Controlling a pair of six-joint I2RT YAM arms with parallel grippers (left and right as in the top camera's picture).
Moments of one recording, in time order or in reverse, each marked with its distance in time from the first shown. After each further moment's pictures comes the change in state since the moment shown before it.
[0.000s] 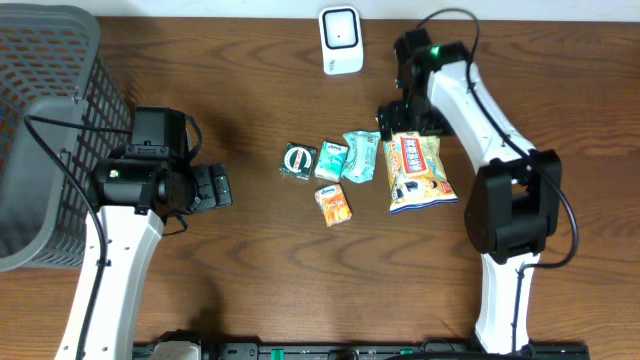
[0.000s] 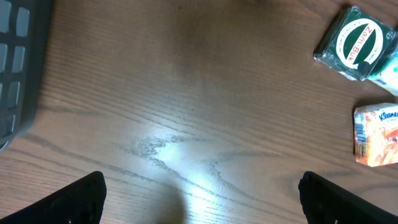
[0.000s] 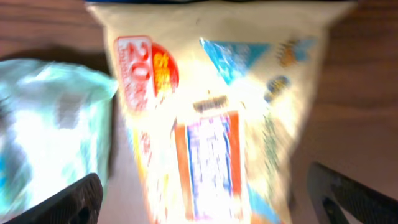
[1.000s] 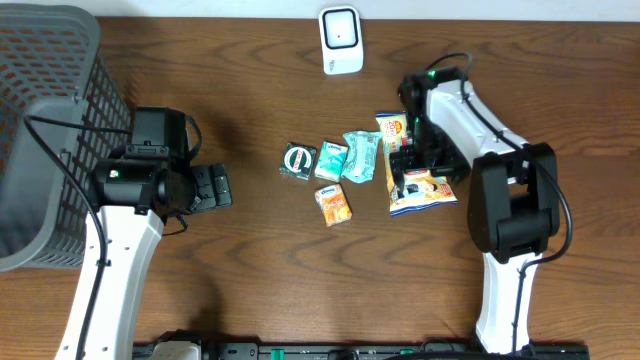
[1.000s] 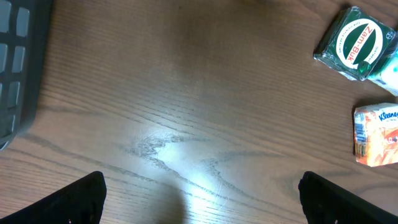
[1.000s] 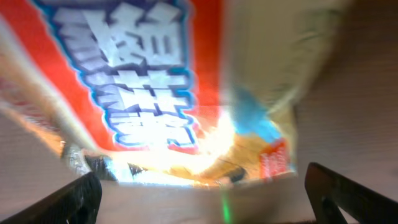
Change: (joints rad) left arm 0.000 0.000 0.000 0.000 0.000 0.000; right arm -0.025 -0.002 -0.229 -0.131 -0.003 0.001
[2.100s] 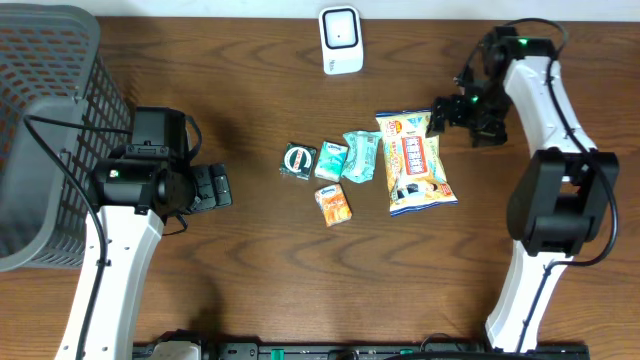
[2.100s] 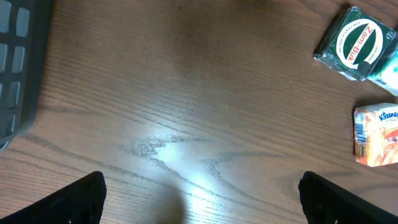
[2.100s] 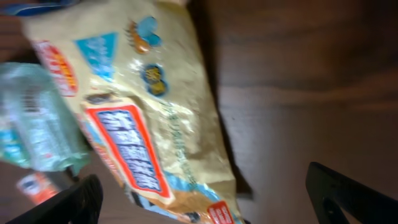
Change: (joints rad) left arm 0.000 0.000 0.000 0.000 0.000 0.000; right arm -0.281 0.000 0.162 0.139 -0.327 -0.178
